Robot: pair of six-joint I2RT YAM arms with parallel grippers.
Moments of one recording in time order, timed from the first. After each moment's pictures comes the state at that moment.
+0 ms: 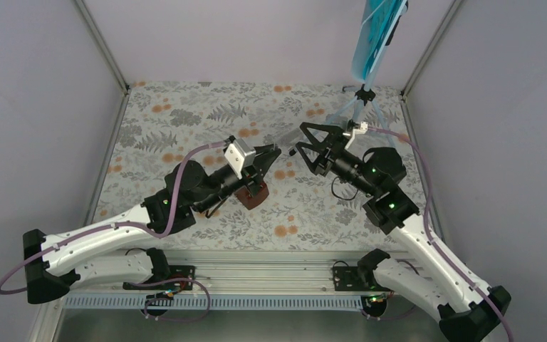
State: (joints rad) left arm -1.11 0.99 0.92 0.24 -0.14 -0.03; right arm 0.57 0.80 0.79 0.15 -0.38 1.46
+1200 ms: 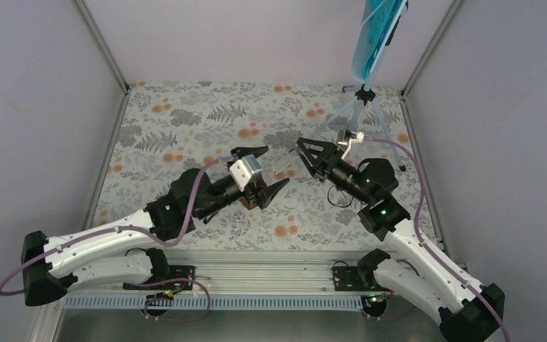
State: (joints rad) left arm -1.11 0.98 0.82 0.23 -0.07 0.10; right arm 0.57 0.80 0.64 0.31 -0.38 1.37
